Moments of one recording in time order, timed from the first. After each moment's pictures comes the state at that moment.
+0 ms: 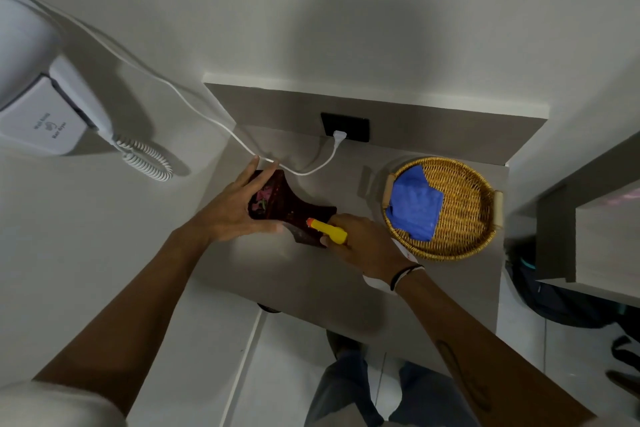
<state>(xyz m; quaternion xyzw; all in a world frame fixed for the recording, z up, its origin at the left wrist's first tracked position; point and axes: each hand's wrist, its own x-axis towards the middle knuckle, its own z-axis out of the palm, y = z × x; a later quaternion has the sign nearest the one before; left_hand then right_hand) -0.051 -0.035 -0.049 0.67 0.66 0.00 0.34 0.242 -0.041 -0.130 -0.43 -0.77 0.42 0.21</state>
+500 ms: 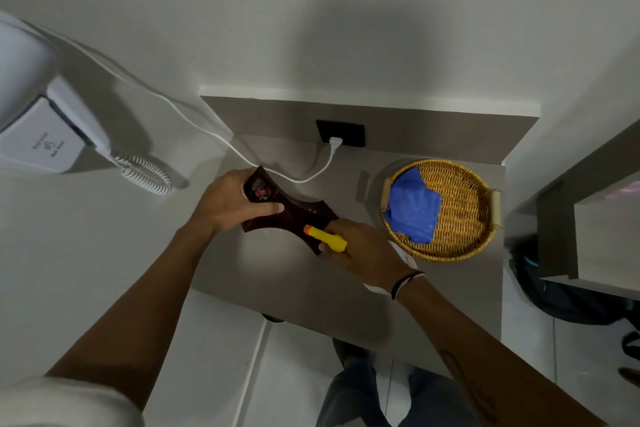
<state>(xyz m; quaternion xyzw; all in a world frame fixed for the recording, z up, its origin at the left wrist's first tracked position) -0.040 -0.011 -0.032 0.65 0.71 0.09 0.25 0.244 -0.046 -0.124 -0.41 -0.78 0.40 0.24</state>
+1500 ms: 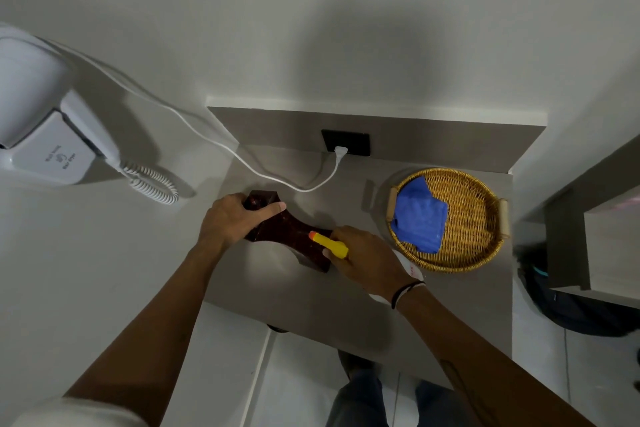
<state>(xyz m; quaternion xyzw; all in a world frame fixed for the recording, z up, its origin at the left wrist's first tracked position) -0.039 -0.021 -0.044 0.49 0.84 0.05 0.23 0.232 -0.043 -0.133 -0.45 -0.77 0.39 0.23</state>
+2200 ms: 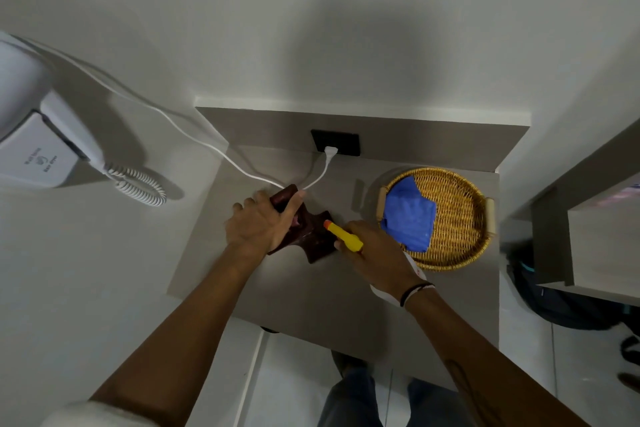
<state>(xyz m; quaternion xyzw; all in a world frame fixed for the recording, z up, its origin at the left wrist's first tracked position) 0.037 -0.019 -0.059 0.55 0.83 -0.07 0.09 0.265 -0.038 -0.145 -0.47 -0.73 0.41 0.28</state>
